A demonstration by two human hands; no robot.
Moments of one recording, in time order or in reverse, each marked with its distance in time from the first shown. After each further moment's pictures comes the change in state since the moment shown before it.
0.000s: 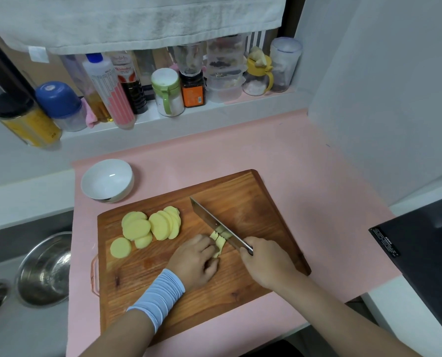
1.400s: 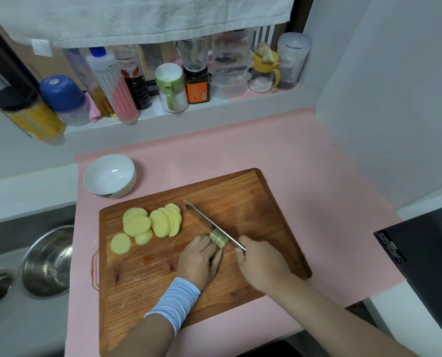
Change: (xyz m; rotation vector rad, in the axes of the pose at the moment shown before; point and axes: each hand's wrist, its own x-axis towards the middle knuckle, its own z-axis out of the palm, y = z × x) left_hand 0.005 0.026 0.018 -0.020 0.192 -0.248; right_hand 0.006 -0.003 0.010 -0.087 -0.001 -0.088
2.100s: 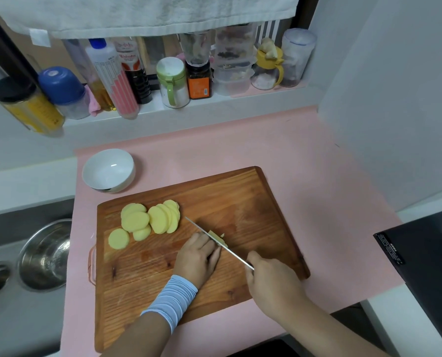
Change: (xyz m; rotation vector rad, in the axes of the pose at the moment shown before) left_hand 0.001 -0.001 0.004 -0.005 -0.002 -0.016; right_hand -0.041 0.010 -0.004 -0.124 -0.024 0.003
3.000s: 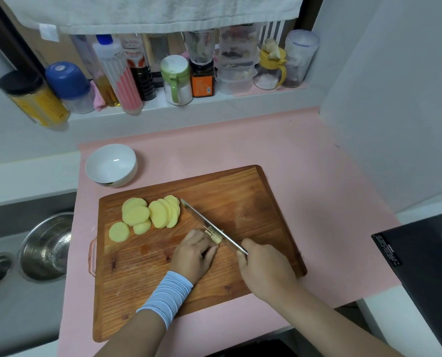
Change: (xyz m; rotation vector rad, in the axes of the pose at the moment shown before) left_hand -0.009 -0.003 -0.001 -0.082 0.027 -0.084; right_hand 0.014 -0.007 -0.007 0.065 0.054 -0.010
